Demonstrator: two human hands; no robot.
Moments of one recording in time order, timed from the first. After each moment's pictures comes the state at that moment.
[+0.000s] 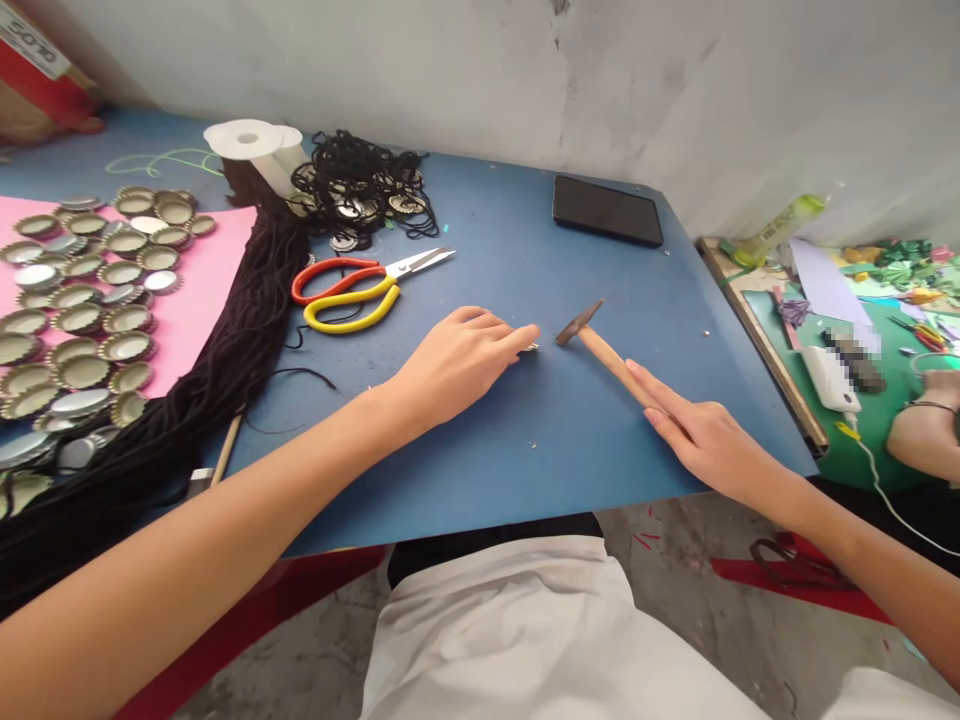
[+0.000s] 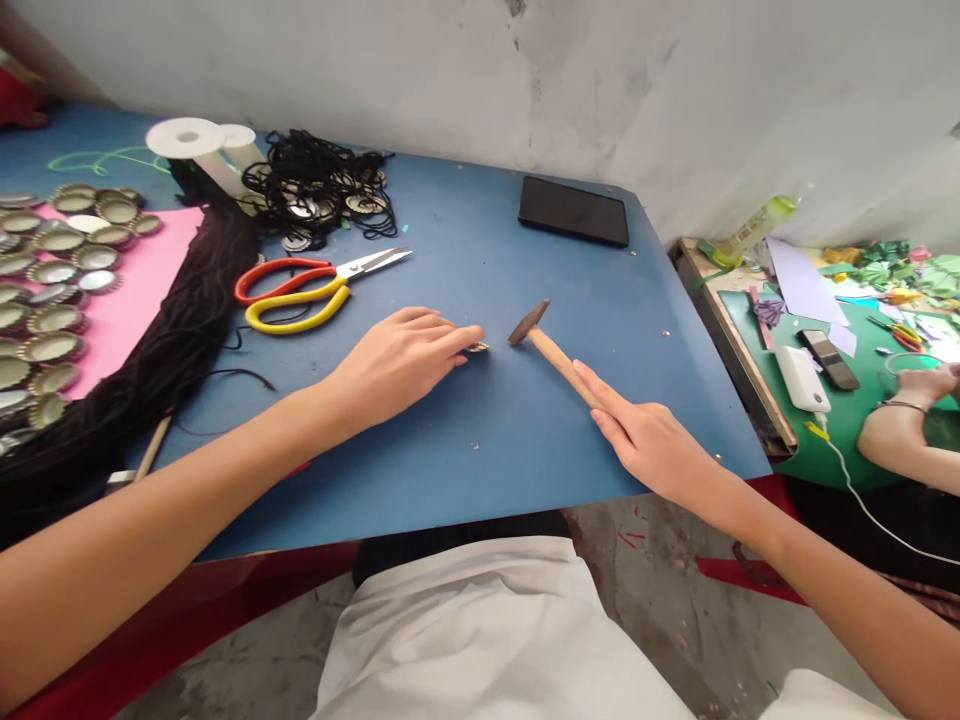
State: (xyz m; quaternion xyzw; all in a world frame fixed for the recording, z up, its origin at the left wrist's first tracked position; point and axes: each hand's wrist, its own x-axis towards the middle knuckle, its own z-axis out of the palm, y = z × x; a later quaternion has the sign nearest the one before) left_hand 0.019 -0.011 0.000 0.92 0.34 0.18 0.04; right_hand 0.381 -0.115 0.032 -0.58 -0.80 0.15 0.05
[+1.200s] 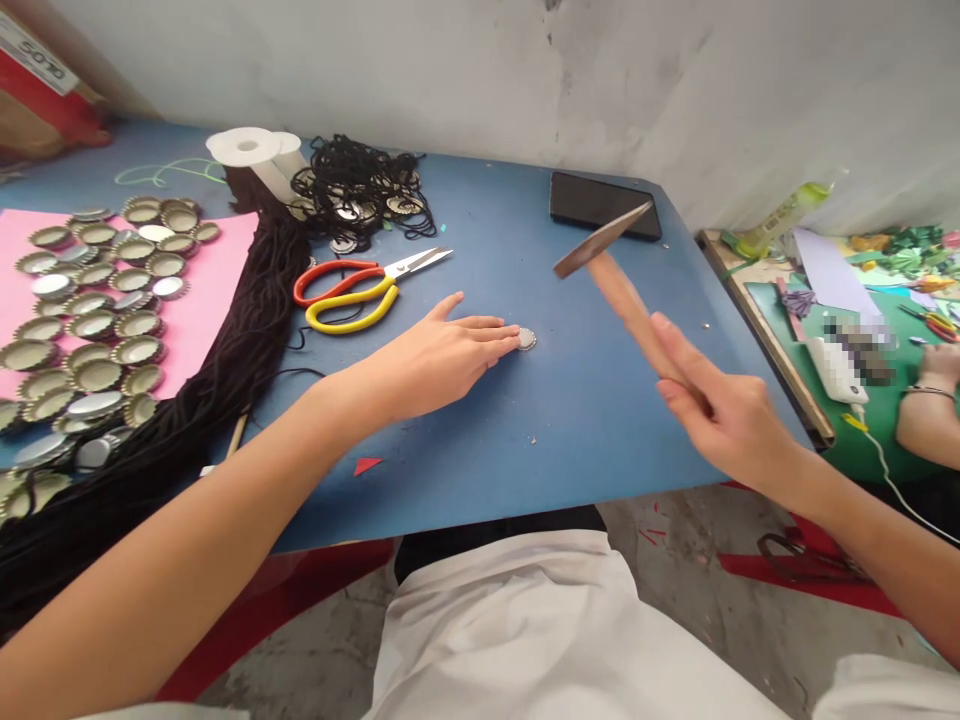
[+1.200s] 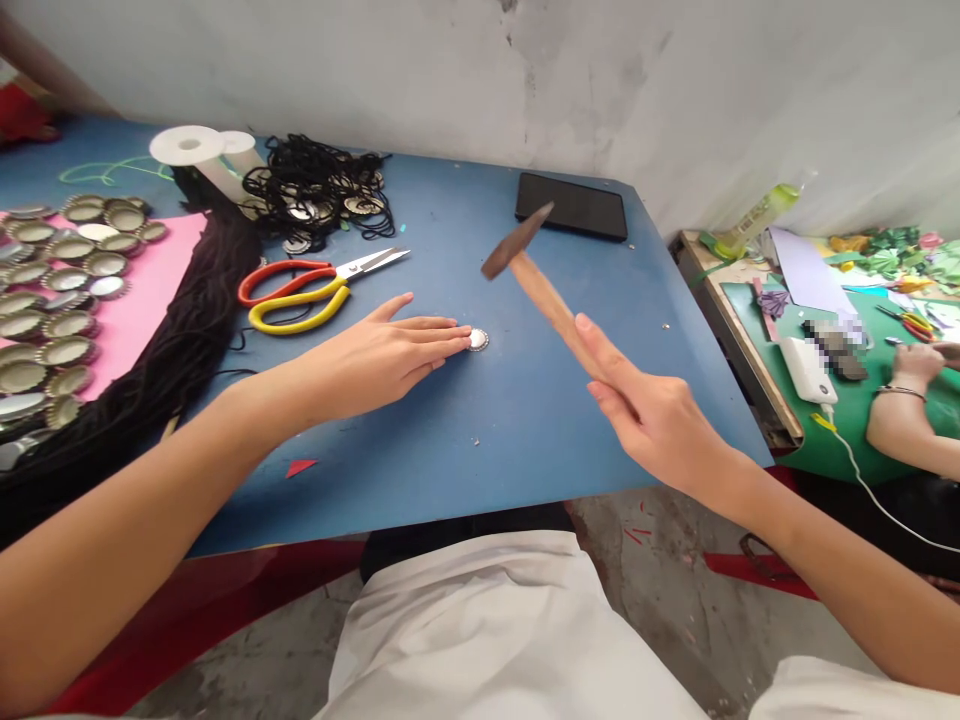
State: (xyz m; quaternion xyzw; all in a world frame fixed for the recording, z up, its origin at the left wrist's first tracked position) left_hand -0.008 -0.006 0.009 0.94 0.31 0.08 0.10; right_hand 0.366 -0.107 0.057 -0.52 -0.84 0.04 0.15
